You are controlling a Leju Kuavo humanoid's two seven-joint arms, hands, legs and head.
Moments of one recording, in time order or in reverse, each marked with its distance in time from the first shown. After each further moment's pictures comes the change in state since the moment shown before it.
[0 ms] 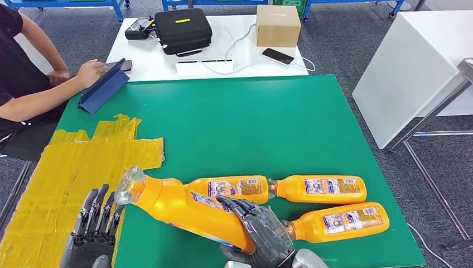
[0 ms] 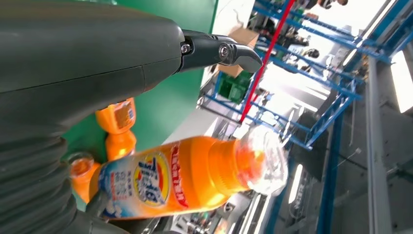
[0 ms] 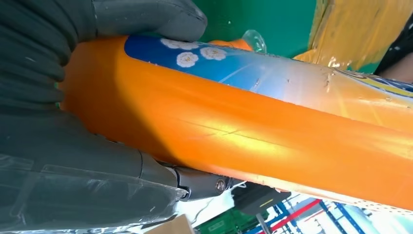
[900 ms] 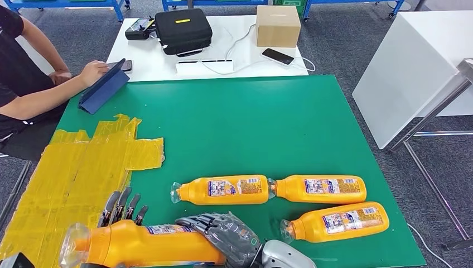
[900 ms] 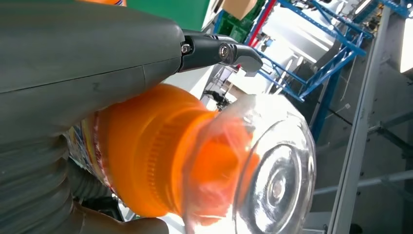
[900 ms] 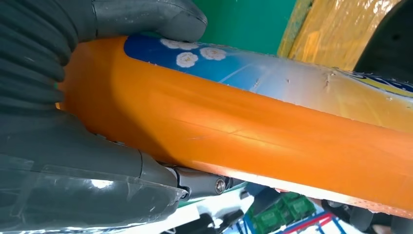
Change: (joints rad) left arm -0.080 0.221 -0.198 0.131 0.237 0.028 -0.088; right arm -0.139 0.080 0.080 0.160 -0.025 0.217 -0.161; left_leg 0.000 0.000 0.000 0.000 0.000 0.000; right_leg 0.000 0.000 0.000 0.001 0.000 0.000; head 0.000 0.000
